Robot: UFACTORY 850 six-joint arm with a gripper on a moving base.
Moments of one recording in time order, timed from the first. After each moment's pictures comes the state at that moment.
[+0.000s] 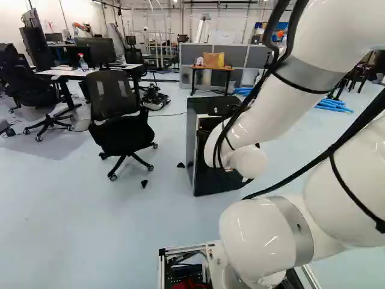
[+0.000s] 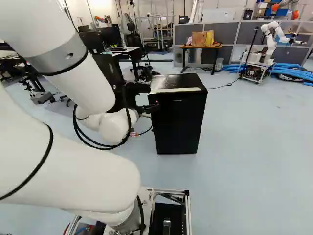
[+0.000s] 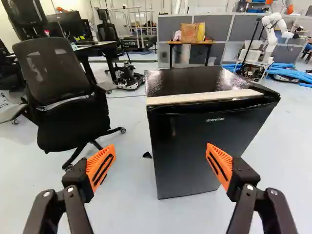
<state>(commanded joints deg) 1.6 15.1 -5.8 4.6 51.9 0.0</state>
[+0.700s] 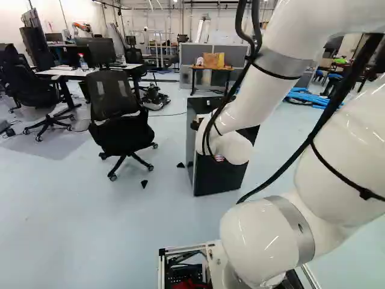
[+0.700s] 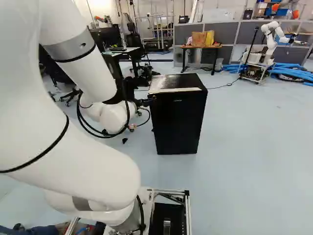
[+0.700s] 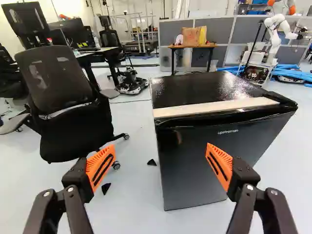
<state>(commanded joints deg) 6.0 6.5 -13.5 9.6 54.1 0.0</state>
